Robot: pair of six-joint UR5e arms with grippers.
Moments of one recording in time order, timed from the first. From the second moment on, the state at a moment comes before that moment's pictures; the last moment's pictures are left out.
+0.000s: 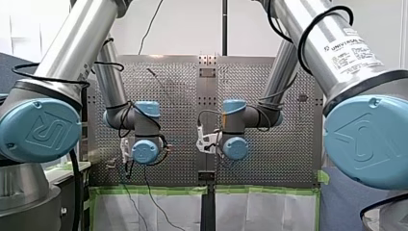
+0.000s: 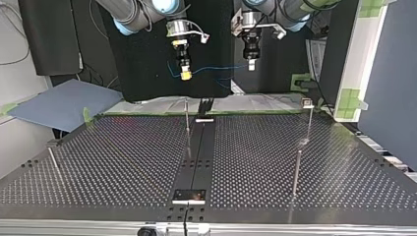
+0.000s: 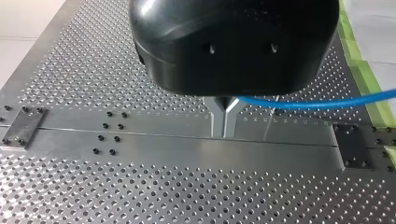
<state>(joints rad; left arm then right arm) -0.55 -1.99 -2.39 -1.89 -2.15 -1.63 2.37 -1.00 2.02 -1.04 1.83 1.47</state>
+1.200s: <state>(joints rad) -0.55 -2.09 -2.41 -1.86 -2.13 -1.61 2.37 -1.00 2.02 -1.04 1.83 1.47</state>
